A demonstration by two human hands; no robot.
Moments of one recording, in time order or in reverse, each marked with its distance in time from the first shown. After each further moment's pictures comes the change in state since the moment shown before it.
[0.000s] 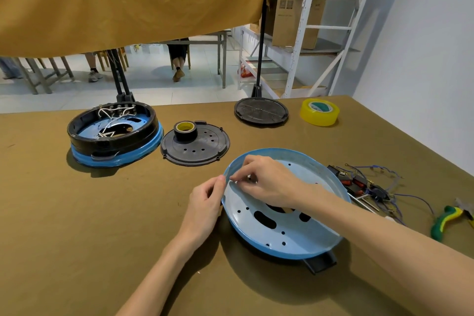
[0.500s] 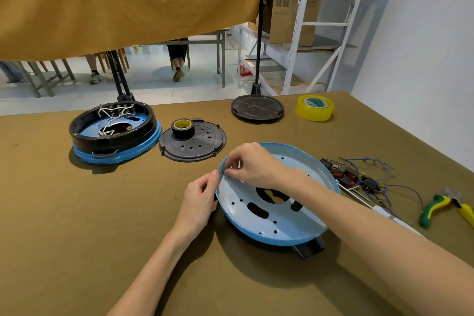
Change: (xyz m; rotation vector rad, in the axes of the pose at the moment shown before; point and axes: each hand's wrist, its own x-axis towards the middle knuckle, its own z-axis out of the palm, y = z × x) left_hand -0.008 0.007 0.001 0.054 0.033 -0.068; right_hand 0.016 -0.008 -0.005 0.033 0.007 0.054
